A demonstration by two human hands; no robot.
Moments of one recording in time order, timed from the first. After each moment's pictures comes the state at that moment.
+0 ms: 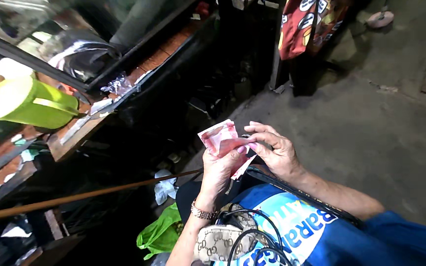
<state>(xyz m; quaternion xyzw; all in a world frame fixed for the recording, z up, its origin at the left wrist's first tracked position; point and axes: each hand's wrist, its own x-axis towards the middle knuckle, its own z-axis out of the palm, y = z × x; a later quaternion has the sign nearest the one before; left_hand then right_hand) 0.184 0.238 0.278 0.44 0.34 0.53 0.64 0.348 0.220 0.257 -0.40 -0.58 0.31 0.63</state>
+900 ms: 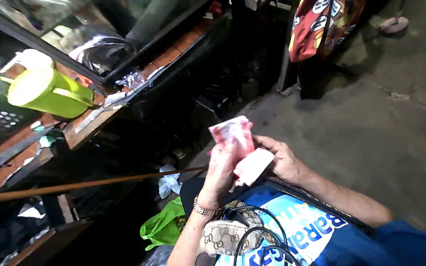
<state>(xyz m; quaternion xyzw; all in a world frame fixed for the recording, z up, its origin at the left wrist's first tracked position) 0.174 0.233 0.294 0.49 0.34 0.47 0.65 0.350 0.214 0.260 -0.34 -0.60 0.50 0.53</state>
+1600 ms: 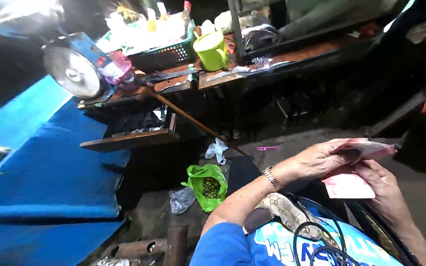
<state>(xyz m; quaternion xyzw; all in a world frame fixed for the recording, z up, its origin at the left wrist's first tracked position) 0.160 0.245 0.310 0.71 0.25 0.43 0.50 0.347 0.223 0.271 -0.32 -0.56 0.55 0.52</state>
